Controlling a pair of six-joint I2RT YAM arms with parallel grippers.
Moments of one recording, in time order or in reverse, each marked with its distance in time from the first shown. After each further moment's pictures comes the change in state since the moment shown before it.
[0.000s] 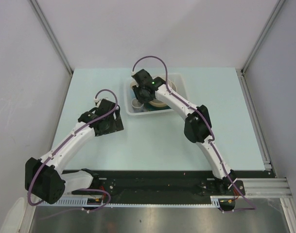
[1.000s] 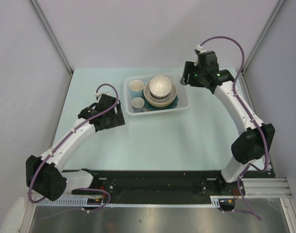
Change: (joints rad) left arm 0.000 0.035 0.089 0.015 0.002 0.026; right arm -0.352 -0.748 -0.626 0.188 -0.077 0.103
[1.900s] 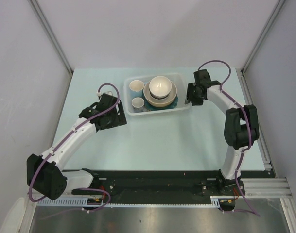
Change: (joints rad) left arm -0.006 0.011 0.003 0.027 0.042 0.008; right arm -0.141 0.209 -0.257 0.104 -0.025 0.028
